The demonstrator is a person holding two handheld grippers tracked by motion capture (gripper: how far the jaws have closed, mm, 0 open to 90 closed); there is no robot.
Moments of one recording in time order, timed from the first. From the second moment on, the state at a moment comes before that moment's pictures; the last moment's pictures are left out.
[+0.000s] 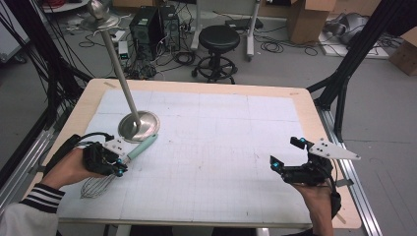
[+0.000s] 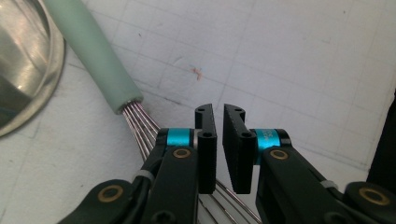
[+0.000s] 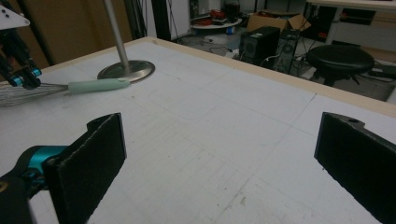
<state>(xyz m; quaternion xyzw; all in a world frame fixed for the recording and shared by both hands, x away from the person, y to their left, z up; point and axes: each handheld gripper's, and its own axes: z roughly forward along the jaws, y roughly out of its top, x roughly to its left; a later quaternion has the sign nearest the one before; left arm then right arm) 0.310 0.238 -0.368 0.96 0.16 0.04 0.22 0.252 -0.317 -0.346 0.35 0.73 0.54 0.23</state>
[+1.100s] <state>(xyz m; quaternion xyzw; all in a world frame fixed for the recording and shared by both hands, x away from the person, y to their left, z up) 0.316 0.239 -0.329 0.90 0.26 0.11 0.32 0.255 -0.314 -0.342 0.34 0.73 0.55 0.23</state>
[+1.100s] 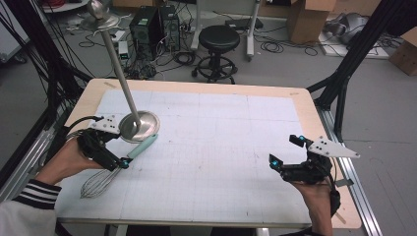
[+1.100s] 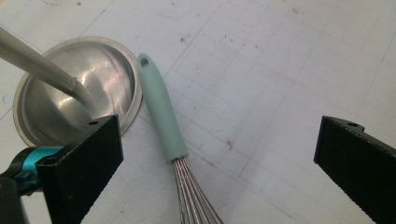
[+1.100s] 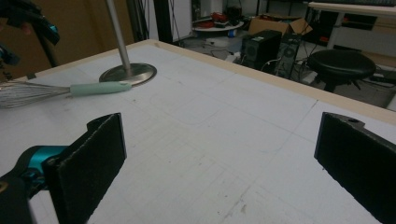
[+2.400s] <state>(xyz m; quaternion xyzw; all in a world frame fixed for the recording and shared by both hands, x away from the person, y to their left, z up) 0.346 0.232 -0.352 0.88 0.31 0.14 0.32 0.255 -0.315 -0.344 0.35 0.73 0.54 0.23</state>
